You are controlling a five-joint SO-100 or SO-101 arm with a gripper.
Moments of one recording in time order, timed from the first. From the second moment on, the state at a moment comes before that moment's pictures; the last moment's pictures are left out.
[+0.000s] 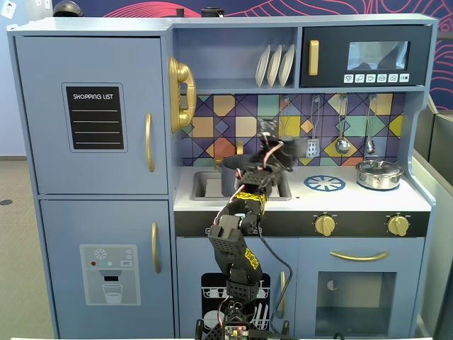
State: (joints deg) arm 20.1 122.7 109.2 -4.9 -94.0
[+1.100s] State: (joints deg) arm 3.5 124.1 113.8 -1.1 -90.1
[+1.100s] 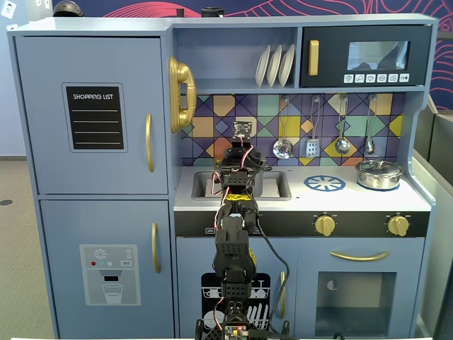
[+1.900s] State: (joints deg) arm 2.2 120.3 114.7 -3.3 -90.1
